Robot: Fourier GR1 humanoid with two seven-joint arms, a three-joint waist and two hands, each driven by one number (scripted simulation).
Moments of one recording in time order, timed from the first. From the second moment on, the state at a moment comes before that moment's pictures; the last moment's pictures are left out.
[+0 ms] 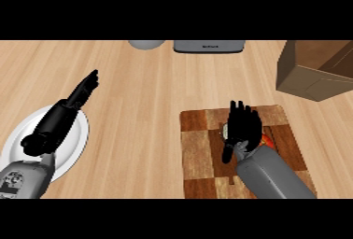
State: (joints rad) left arm -0.21 0.39 -0.13 -1.54 0.01 -0.09 -0.08; right arm -0.43 -0.18 0.50 -1.33 0.83 0.25 1.04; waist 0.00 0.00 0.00
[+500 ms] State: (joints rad) left arm -0.21 0.35 -0.08 -1.55 -0.02 -0.13 -0.06; right arm -0.42 -0.16 0.50 -1.27 0.97 0.21 0.91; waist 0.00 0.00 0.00
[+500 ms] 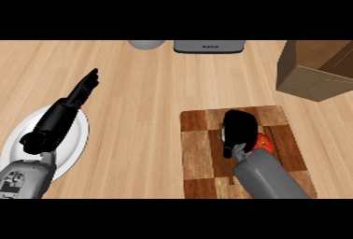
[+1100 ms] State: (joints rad) left arm -0.22 0.33 -0.07 -1.54 -0.05 -0.15 -0.08; right arm -0.45 -0.21 0.65 -1.34 0.95 0.18 0.38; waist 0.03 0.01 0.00
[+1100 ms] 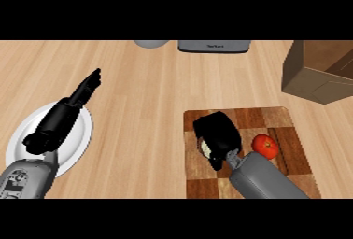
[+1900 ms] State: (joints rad) left arm -0.19 0.34 -0.04 -1.56 -0.05 -0.16 -0.07; right arm -0.42 -0.57 0.34 -1.70 0.60 0.09 -0.25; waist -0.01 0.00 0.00
